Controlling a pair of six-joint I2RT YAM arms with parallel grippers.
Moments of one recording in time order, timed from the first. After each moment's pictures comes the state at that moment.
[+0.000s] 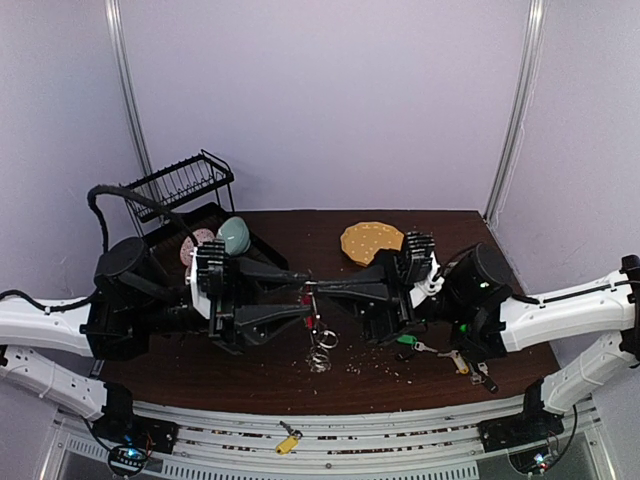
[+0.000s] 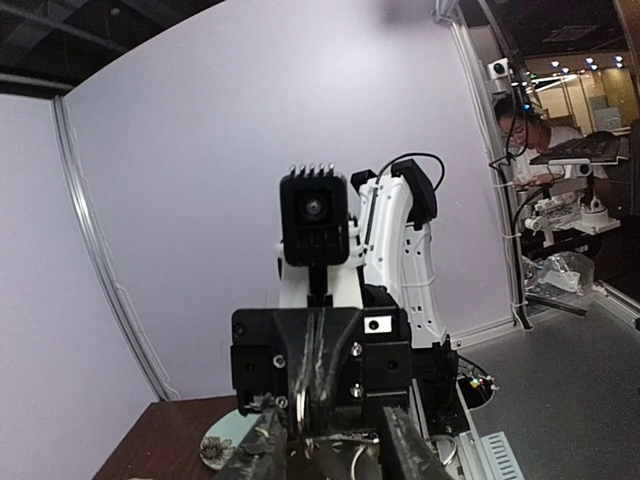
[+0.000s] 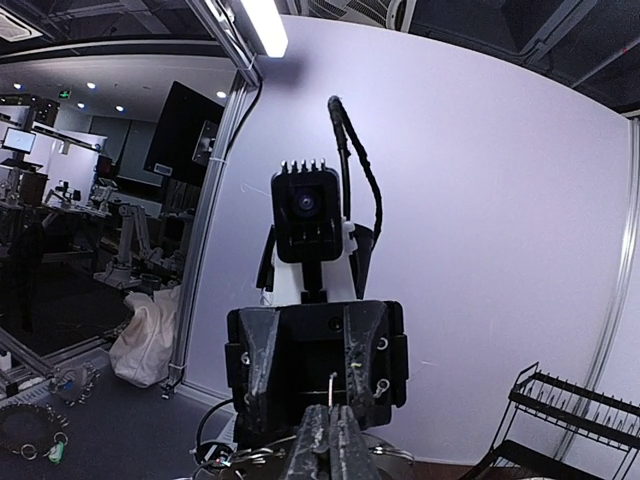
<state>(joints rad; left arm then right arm) -1.28 1.05 0.77 0.52 0.27 0.23 1.16 1.37 0.77 1.08 -0.53 0.00</state>
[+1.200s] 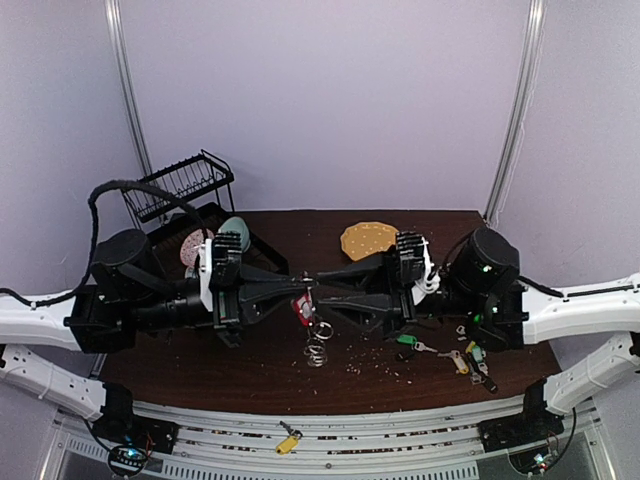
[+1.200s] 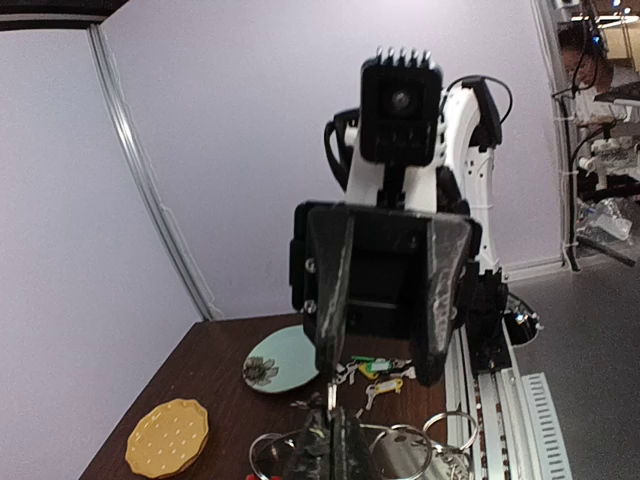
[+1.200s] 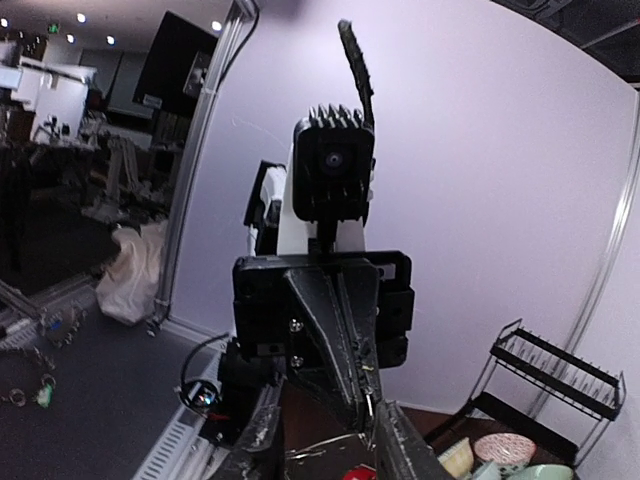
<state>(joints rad) -1.29 1.00 0.83 0.26 0.10 0.27 1.16 1.27 0.82 0.74 -0.51 -0.15</state>
